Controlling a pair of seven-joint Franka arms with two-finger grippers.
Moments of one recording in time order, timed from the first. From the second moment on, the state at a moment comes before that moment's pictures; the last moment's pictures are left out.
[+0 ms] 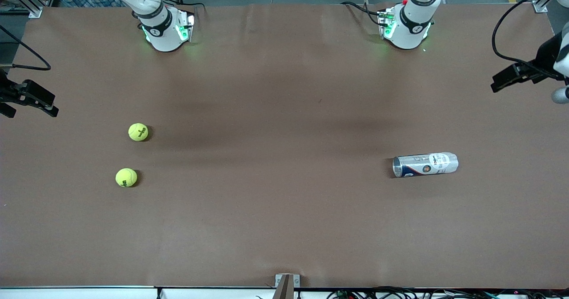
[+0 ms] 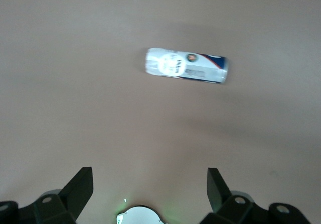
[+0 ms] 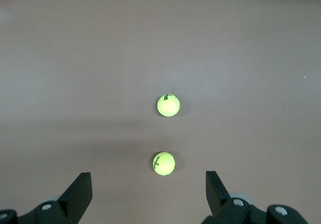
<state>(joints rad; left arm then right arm) 0.04 0.01 -0.08 -1.54 0.06 1.43 -0.27 0.05 0.05 -0.09 -1.49 -0.01 1.64 -0.05</state>
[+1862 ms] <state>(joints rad) -0.07 0.49 -0.10 -1.87 0.47 2.12 -1.90 0.10 0.20 -0.09 -1.49 -0.02 1.73 -0.05</state>
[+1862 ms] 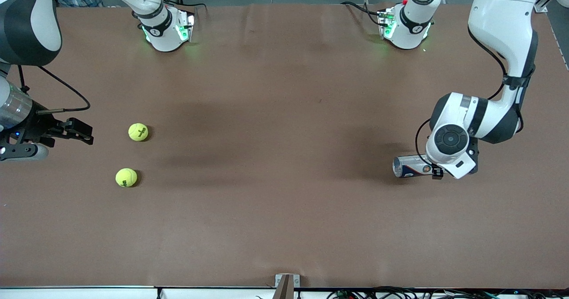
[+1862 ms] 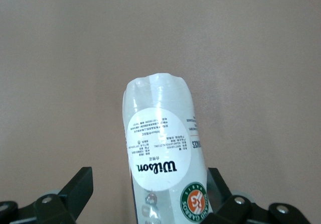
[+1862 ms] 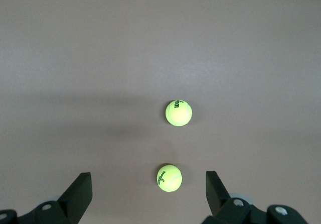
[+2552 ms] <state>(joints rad) -0.08 0.56 -0.10 -1.87 0.54 2.20 -1.97 0.08 0.28 -0.10 -1.49 -0.02 1.77 -0.05</state>
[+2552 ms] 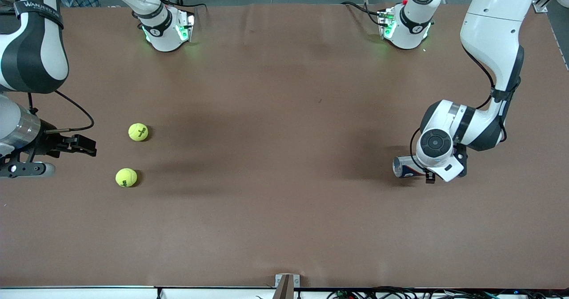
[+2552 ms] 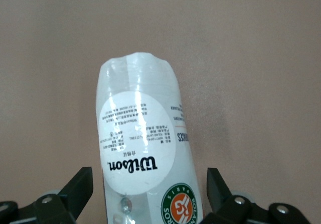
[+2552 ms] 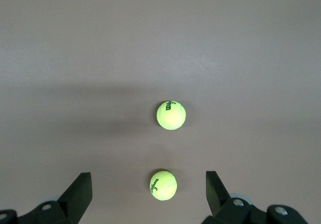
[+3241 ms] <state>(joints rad) -0.09 0.61 -0.10 -1.86 0.61 2.21 -2.04 0.06 0.46 -0.09 -1.50 -0.01 1.90 -0.05</state>
